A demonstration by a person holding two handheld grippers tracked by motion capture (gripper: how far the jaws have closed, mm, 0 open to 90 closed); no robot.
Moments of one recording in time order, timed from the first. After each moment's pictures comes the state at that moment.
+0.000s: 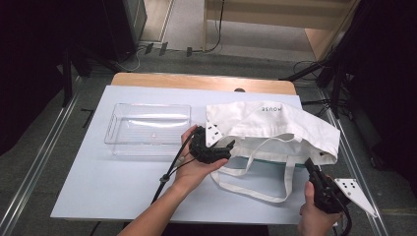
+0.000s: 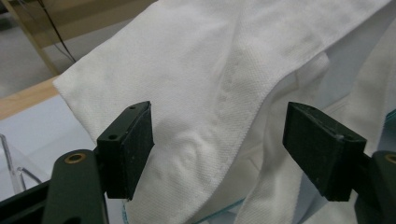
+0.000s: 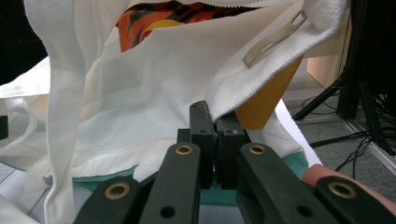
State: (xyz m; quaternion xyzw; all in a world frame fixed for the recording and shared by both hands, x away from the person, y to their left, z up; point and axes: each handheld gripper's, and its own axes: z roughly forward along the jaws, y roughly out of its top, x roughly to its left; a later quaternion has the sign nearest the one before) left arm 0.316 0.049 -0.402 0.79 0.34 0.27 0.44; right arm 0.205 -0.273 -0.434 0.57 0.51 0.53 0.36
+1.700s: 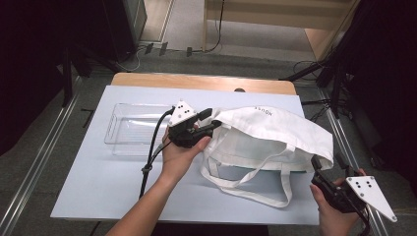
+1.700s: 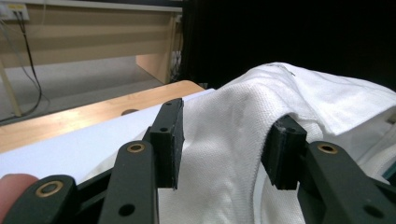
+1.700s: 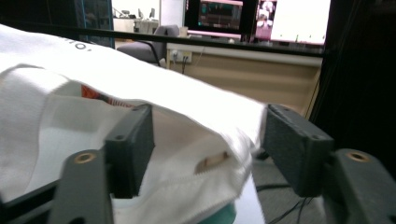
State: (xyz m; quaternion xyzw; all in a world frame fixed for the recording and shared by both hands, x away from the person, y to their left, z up) left arm 0.322 0.098 -0.337 0.72 0.35 0.19 0.57; right arm 0.198 -0.283 -0.390 0.49 0.55 0.49 0.46
